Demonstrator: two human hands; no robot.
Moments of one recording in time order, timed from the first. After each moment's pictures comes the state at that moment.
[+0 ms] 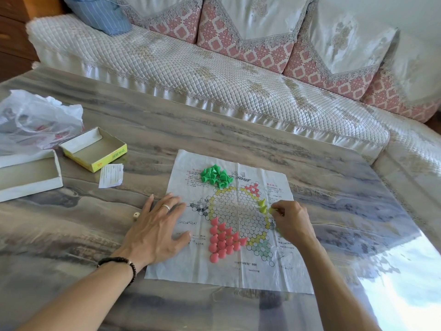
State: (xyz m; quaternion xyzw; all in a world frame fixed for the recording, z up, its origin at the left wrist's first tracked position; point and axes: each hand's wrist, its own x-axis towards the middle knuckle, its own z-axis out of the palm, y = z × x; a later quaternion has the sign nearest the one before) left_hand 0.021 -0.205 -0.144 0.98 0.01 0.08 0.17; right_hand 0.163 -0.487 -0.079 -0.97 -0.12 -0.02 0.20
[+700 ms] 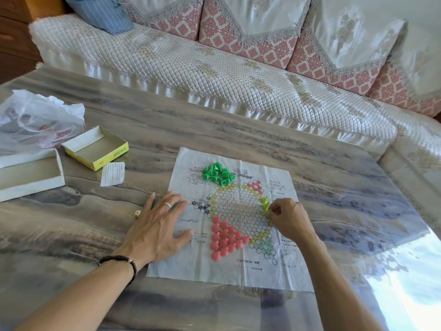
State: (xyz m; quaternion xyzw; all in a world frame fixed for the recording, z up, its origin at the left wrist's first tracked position) left_hand 0.021 -0.205 -0.143 0.98 0.01 0.08 0.17; right_hand 0.170 -0.484 -0.087 -0.98 -0.15 0.03 0.14
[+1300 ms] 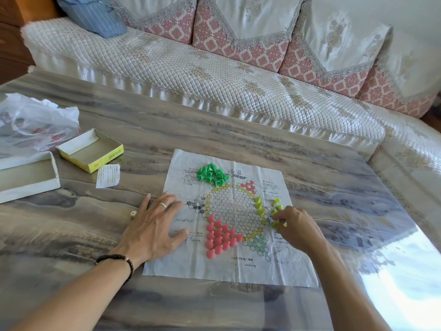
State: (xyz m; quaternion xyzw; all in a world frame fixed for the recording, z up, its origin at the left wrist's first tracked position) left_hand 0.021 -0.205 -0.144 0.98 0.01 0.08 0.17; right_hand 0.154 -0.519 -0.075 -0.98 -0.20 0.05 0.04
